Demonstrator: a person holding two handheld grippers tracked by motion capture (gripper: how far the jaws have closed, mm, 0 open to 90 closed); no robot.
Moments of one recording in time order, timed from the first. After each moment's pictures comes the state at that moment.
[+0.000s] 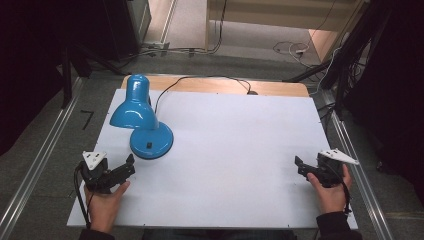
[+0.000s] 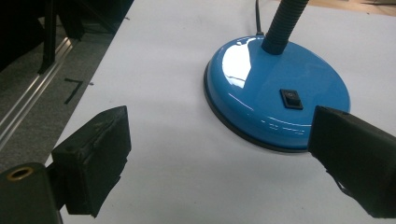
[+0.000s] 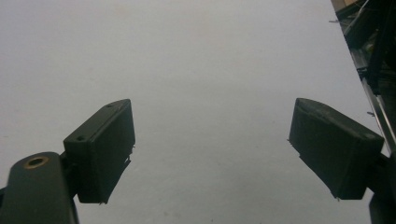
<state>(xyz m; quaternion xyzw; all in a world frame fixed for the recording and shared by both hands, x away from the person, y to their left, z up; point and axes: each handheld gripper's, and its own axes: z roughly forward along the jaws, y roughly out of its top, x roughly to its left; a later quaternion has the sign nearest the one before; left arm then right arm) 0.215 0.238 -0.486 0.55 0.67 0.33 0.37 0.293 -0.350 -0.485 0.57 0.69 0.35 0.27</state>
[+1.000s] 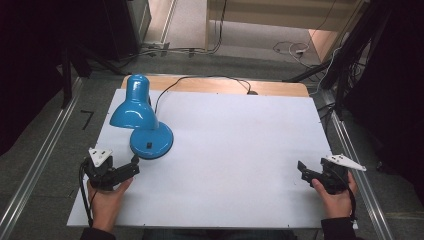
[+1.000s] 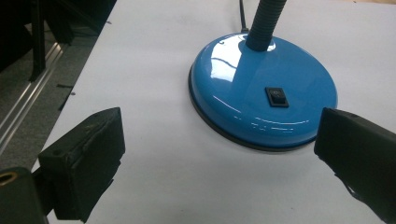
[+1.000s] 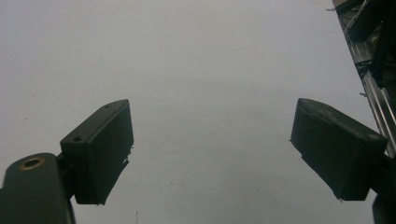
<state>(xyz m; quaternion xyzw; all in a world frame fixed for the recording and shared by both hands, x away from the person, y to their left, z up) 0.221 0.231 -0.483 0.58 0.65 0.32 0.36 0.277 -0.355 -0.482 0.57 0.70 0.35 0.26</state>
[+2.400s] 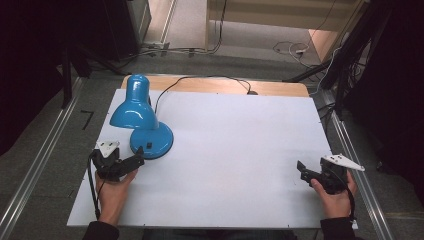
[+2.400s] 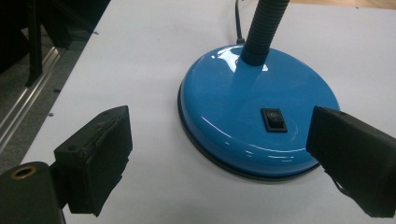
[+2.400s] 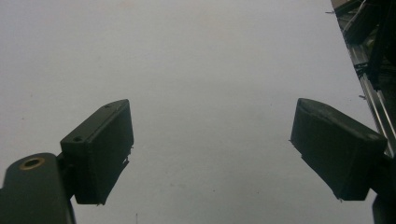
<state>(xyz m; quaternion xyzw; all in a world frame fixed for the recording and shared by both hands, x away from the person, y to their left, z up) 0.248 0.224 -0.485 0.58 0.65 0.32 0.36 0.277 -0.353 -0.482 0.57 0.70 0.35 0.27</state>
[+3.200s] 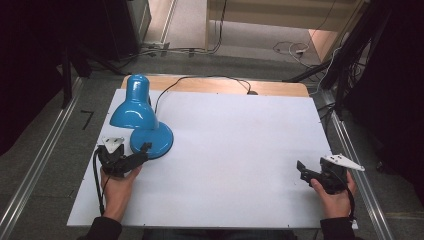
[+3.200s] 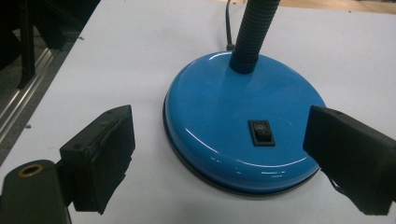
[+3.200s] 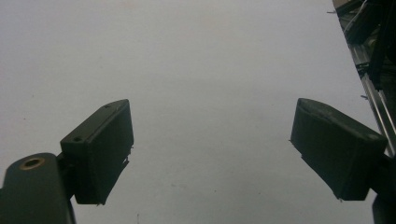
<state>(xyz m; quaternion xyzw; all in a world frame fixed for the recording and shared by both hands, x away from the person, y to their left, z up) 0.258 0.216 -0.484 0.58 0.65 0.32 0.37 0.278 -0.353 -0.483 0.57 0.70 0.35 0.27</state>
